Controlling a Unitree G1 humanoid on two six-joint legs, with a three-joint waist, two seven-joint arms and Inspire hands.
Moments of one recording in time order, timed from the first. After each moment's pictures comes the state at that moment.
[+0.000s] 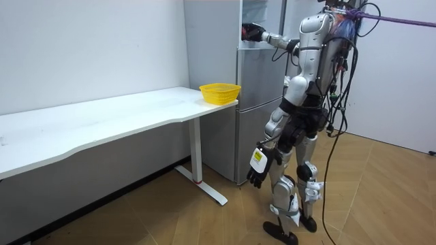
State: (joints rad) left arm 0.11 0.26 0.01 1.05 0.34 0.21 -0.11; right arm -0.72 -0.47 0.07 0.23 0.14 0.13 -0.07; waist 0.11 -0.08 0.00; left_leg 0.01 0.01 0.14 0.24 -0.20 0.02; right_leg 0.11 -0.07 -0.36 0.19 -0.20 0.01
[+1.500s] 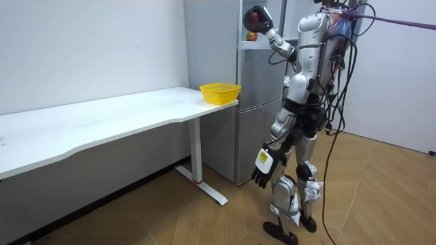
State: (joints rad) left arm 0.12 0.25 -0.10 1.16 0.28 0.05 -0.06; right arm -0.46 -0.30 0.31 -0.31 -0.49 -0.08 -0.34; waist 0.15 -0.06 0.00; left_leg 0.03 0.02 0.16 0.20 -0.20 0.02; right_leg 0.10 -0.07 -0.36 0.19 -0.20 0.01
